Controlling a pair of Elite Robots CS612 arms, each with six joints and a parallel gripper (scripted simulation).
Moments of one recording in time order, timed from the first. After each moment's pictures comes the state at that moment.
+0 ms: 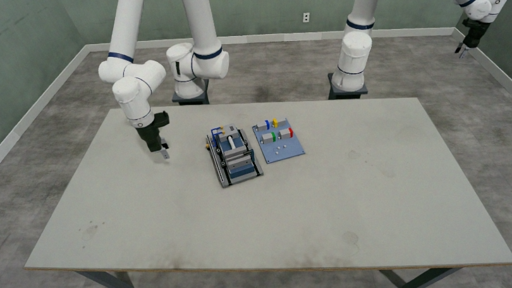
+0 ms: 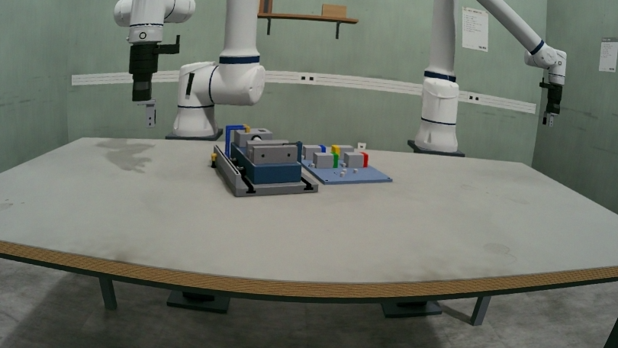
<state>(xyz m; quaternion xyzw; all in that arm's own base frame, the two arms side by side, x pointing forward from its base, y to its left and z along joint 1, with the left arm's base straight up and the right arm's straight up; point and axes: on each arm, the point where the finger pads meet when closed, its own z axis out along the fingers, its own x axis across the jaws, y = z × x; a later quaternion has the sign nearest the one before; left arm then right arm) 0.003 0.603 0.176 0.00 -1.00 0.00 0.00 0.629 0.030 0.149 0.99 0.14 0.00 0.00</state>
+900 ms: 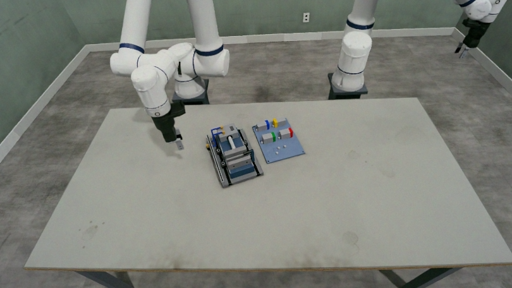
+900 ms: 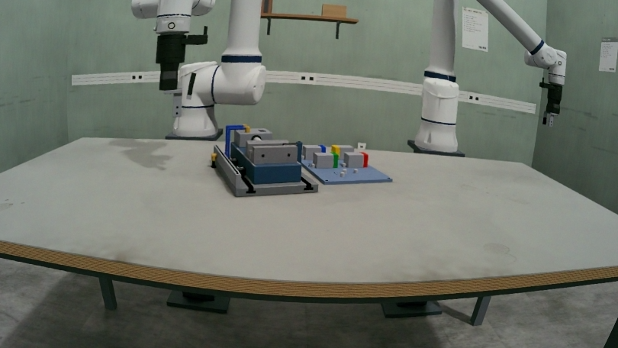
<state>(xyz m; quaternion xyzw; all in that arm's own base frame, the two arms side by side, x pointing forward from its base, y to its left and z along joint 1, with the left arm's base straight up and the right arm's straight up) 0.003 0.603 0.176 0.00 -1.00 0.00 0.00 0.601 0.093 0.172 0.99 0.14 0.00 0.00</state>
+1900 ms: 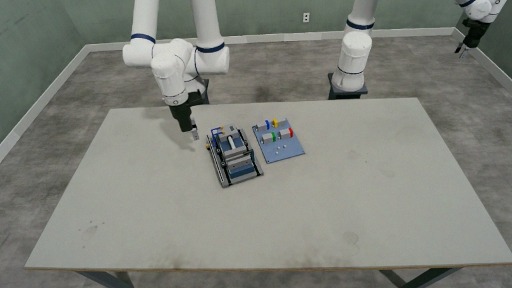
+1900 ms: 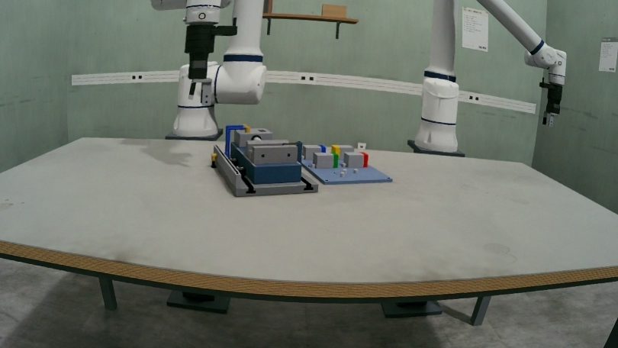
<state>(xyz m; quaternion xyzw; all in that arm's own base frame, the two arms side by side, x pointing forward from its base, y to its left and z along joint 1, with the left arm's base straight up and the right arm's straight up) 0.003 0.603 0.176 0.00 -1.00 0.00 0.00 0.571 0.160 0.196 0.99 0.14 0.00 0.00</state>
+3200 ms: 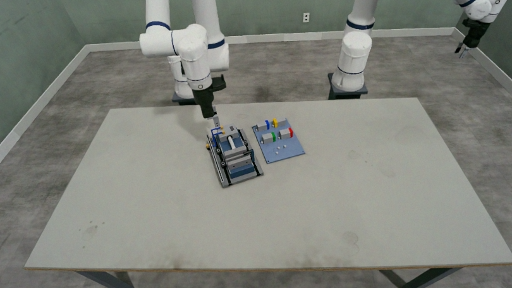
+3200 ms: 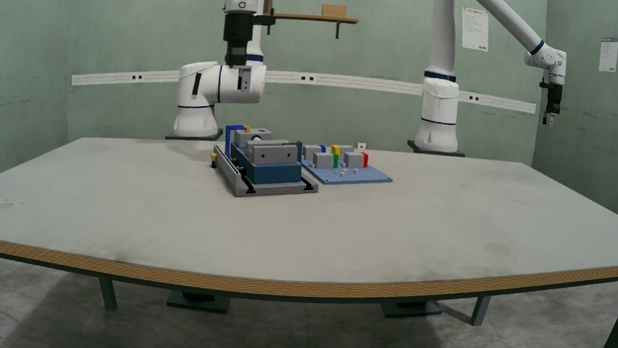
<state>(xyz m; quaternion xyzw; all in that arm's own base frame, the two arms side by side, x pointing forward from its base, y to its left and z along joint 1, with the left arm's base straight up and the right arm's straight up) 0.003 0.603 0.176 0.00 -1.00 0.00 0.00 0.531 0.250 0.228 0.99 0.14 0.00 0.00</state>
